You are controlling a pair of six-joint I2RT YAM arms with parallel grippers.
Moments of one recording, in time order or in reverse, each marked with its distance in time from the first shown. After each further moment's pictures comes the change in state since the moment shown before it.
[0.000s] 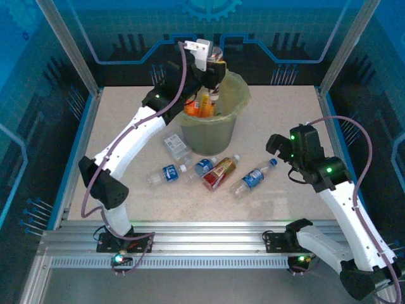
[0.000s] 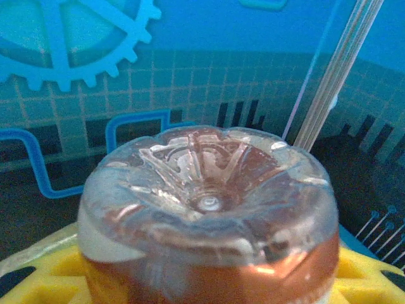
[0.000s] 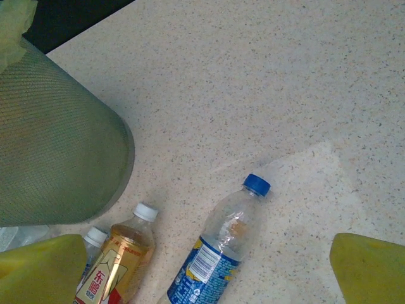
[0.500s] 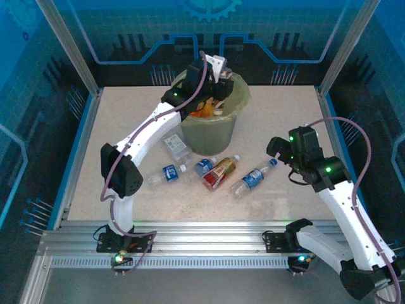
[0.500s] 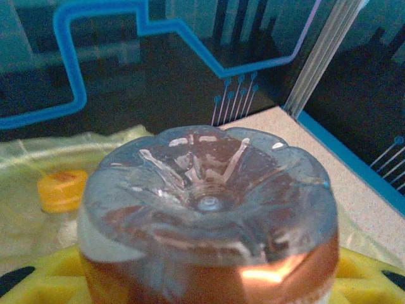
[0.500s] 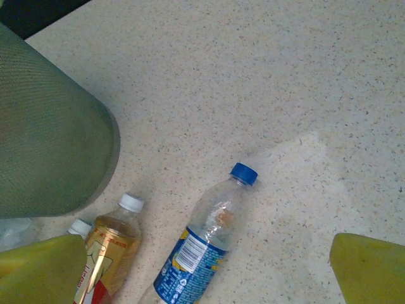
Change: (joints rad) left arm 0.000 0.179 0.055 -0.117 0.071 0.000; right arm 0.000 0.008 -0.005 -0.047 0.007 0.000
